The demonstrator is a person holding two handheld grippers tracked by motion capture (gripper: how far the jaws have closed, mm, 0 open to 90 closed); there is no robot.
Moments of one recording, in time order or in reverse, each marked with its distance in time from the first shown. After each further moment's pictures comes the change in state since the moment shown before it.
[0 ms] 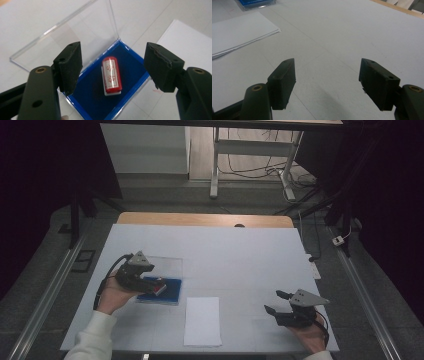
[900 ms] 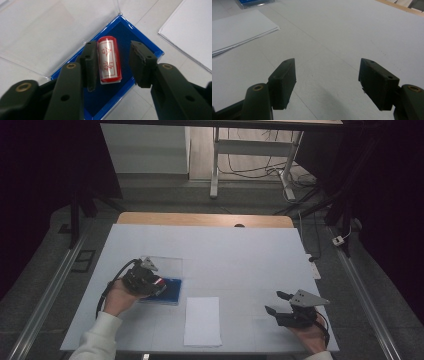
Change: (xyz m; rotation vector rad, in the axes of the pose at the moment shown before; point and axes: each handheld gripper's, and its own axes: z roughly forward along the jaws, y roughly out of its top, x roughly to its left) left arm -0.005 -0.003 0.024 0.160 0.007 -0.011; right arm 0.000 -0.002 -0.001 0.019 -0.009 0.001
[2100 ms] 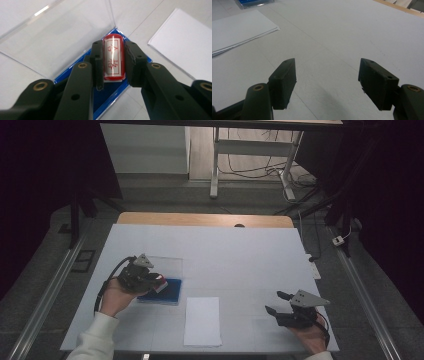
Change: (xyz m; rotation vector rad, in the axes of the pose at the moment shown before) left arm -0.001 0.002 -0.024 -0.090 -0.016 -0.018; right arm 0.000 0.000 0.000 -0.006 0.002 -0.003
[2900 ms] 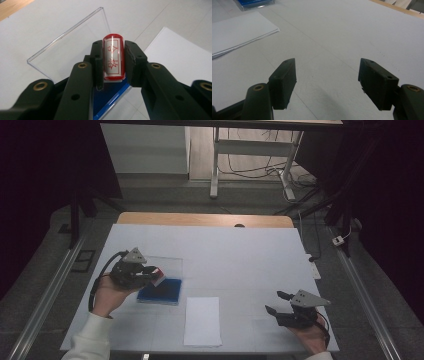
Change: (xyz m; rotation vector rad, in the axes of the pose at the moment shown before) left arm -0.004 0.008 -0.031 -0.088 0.024 0.017; right arm 0.001 0.001 -0.002 -0.002 -0.009 0.003
